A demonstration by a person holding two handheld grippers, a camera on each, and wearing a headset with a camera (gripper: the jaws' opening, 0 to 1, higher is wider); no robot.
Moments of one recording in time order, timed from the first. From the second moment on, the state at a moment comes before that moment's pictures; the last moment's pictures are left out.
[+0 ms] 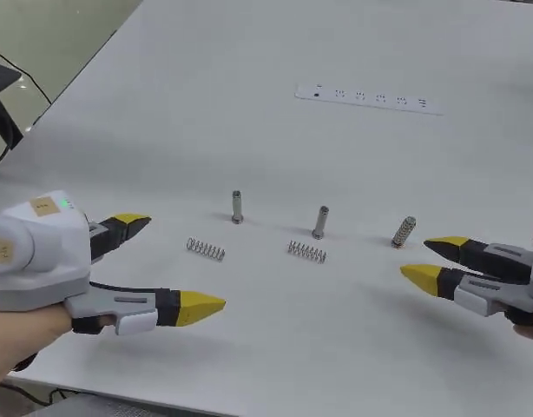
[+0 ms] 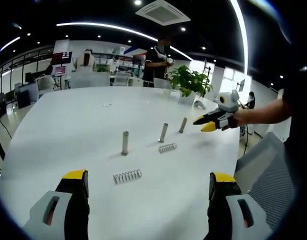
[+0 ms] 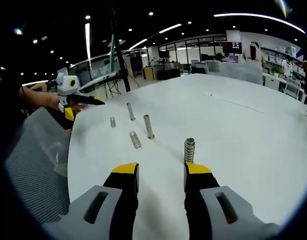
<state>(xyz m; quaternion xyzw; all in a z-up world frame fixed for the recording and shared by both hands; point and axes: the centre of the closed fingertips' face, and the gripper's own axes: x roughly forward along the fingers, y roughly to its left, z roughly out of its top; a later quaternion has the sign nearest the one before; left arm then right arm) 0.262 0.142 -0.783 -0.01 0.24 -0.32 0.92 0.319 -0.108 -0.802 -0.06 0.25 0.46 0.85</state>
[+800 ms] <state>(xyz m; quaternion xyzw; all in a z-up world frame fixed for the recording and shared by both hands) 0.259 0.144 -0.783 -0.01 0.24 -0.32 0.92 0.312 -0.041 -0.799 -0.08 0.24 0.53 0.81</state>
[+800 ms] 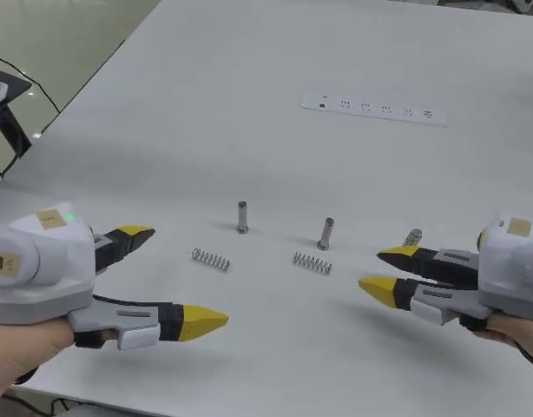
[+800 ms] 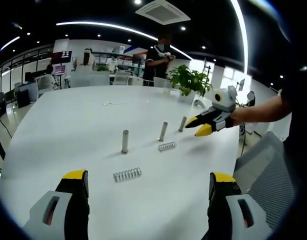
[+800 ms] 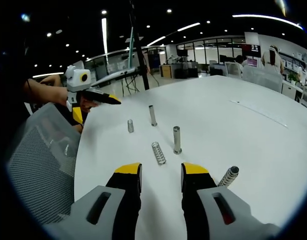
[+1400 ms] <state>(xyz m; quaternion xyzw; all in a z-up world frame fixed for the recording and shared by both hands) 0.258 0.141 -0.782 -0.01 0.24 -0.33 0.91 0.316 0.009 -0.799 -0.09 0.23 0.57 0.79</state>
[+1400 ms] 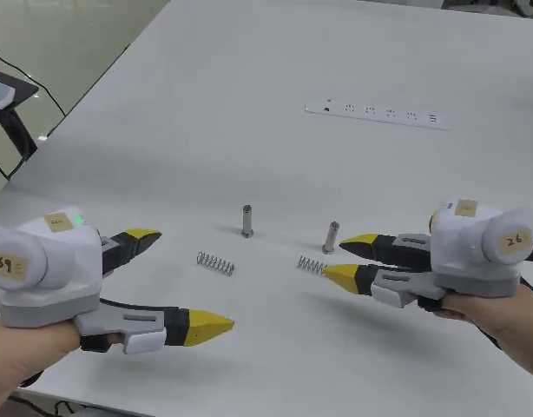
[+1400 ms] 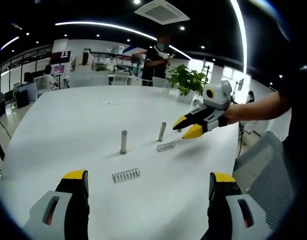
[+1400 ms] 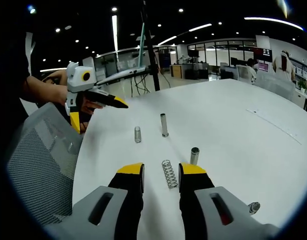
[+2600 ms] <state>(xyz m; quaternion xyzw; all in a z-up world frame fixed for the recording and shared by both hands) 0.250 0.143 -0.788 -0.01 0.25 -0.33 0.91 0.320 0.016 -0.849 -0.16 0.25 0.56 0.77</state>
